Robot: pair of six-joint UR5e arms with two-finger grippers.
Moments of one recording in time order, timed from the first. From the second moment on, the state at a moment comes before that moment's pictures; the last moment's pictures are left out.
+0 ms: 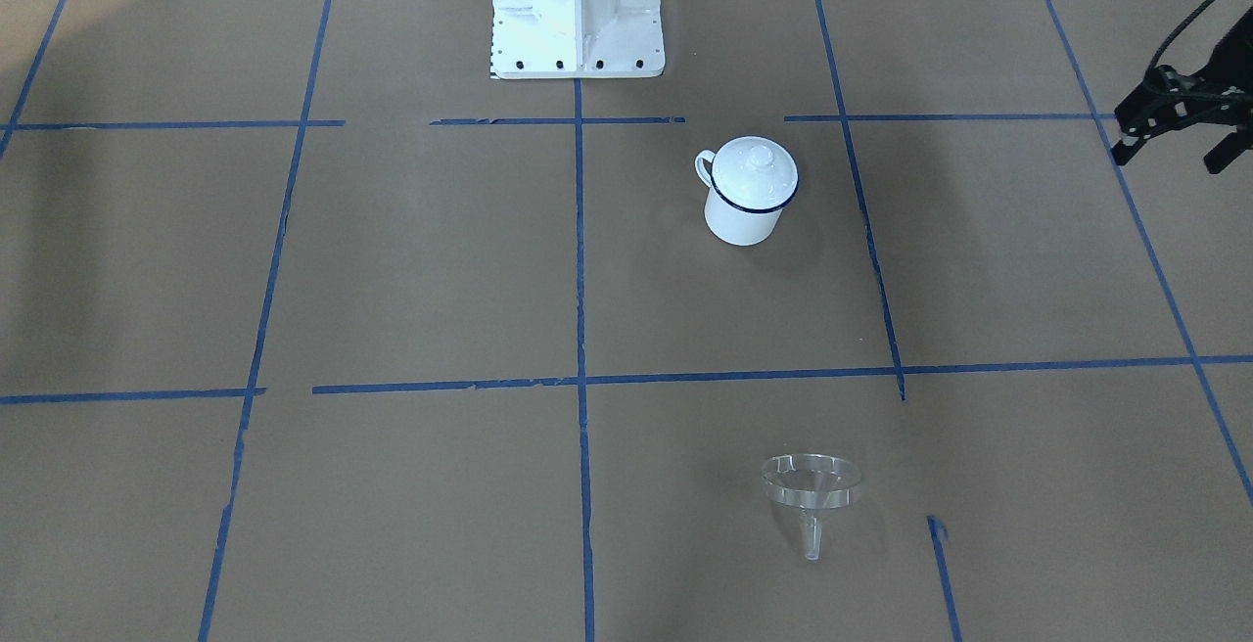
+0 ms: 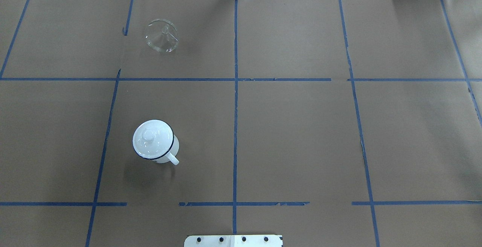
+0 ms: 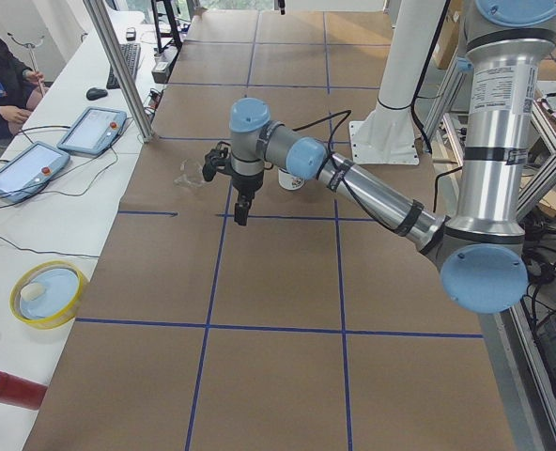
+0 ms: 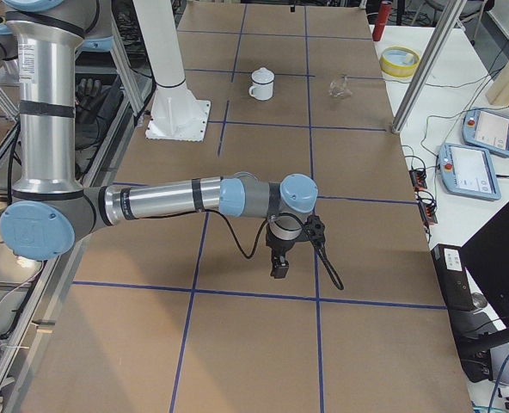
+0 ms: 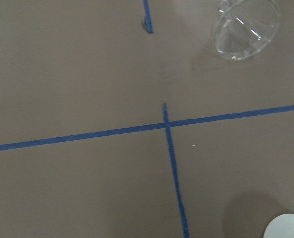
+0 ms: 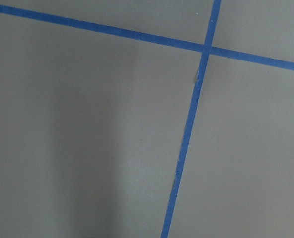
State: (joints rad) left arm -1.34 -1.54 -2.04 -1.47 -2.28 -0.27; right arm 1.45 -1.63 1.79 -1.79 2.31 -0.13
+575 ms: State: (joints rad) left arm -1.76 -1.42 -1.77 -1.53 -2.41 0.28; right arm 1.45 -1.63 1.79 -1.79 2.31 -0.13
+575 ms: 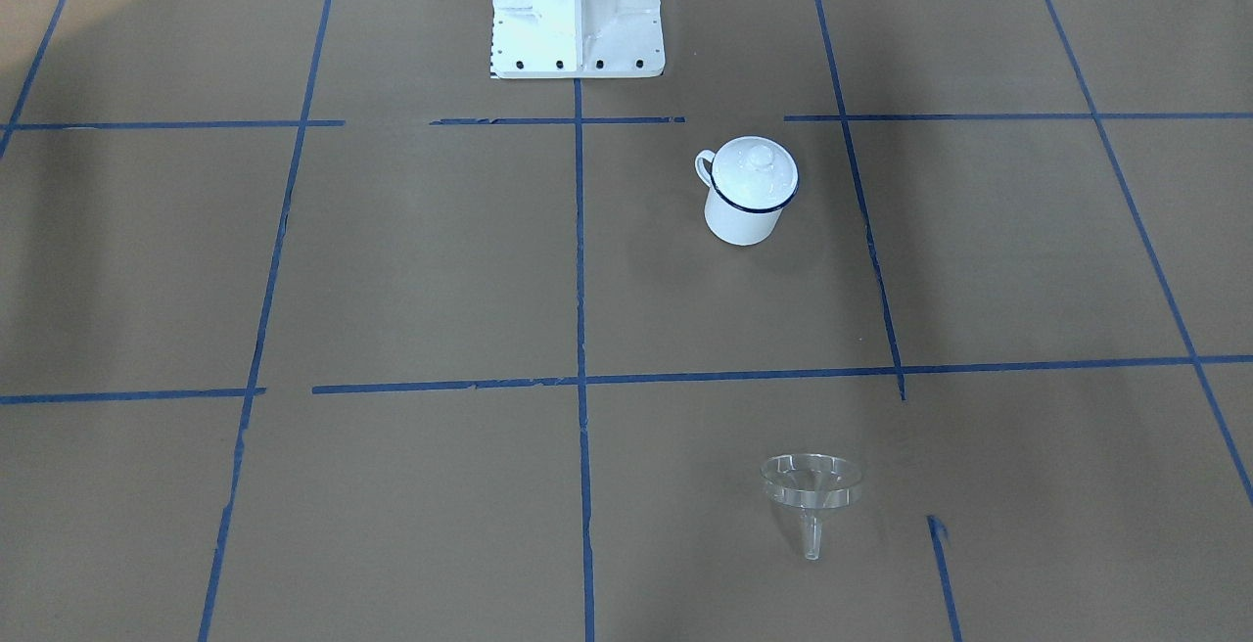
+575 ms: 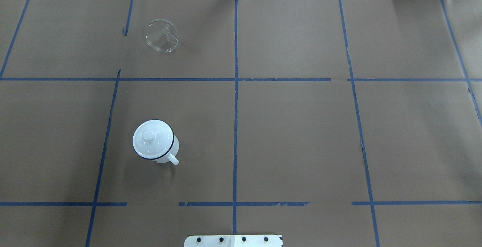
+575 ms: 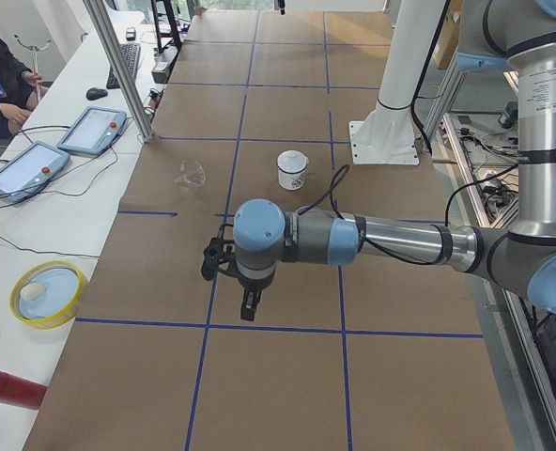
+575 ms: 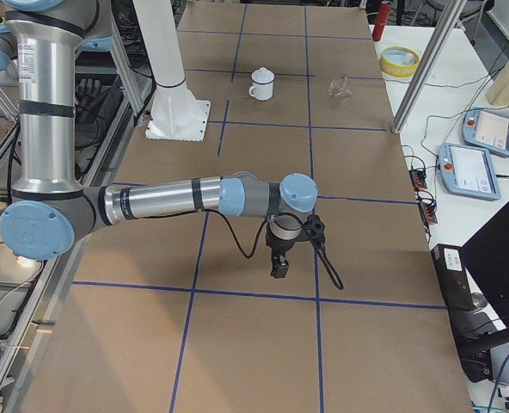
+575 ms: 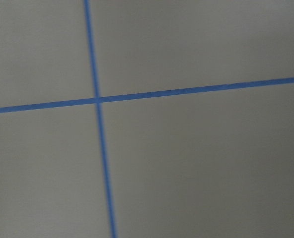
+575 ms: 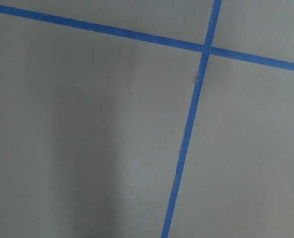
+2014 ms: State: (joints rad) left arm -1.72 -1.43 -1.79 -1.52 -2.32 0.00; right arm 1.45 -1.63 1.79 -1.79 2.31 -0.13
